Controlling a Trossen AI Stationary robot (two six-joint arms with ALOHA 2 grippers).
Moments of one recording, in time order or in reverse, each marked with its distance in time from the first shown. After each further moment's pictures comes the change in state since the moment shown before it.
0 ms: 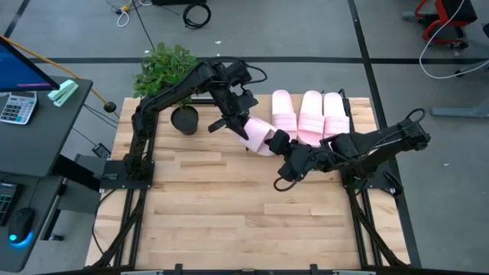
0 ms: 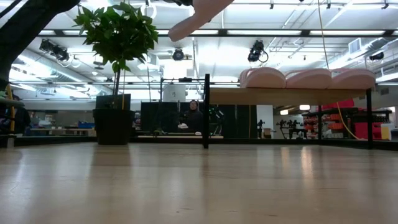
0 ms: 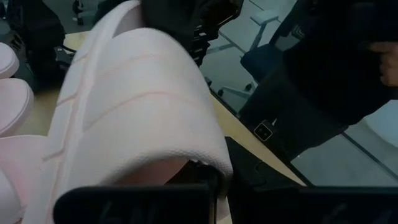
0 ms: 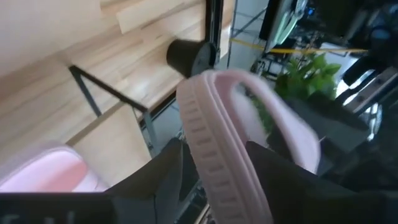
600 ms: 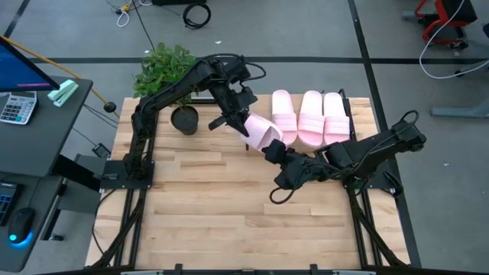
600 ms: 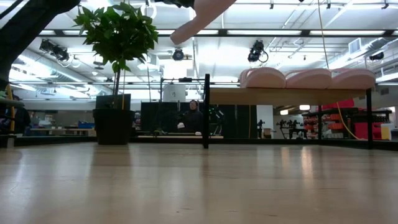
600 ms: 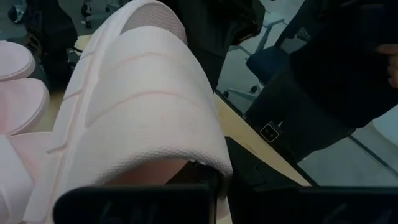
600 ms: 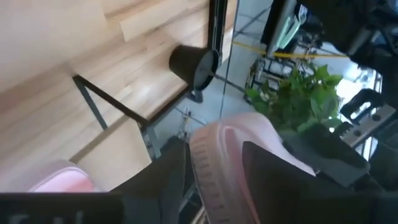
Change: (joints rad) left arm 0.021 0.000 0.000 0.016 0.000 -0.002; right arm 0.046 0.057 0.000 0.016 0.049 0.038
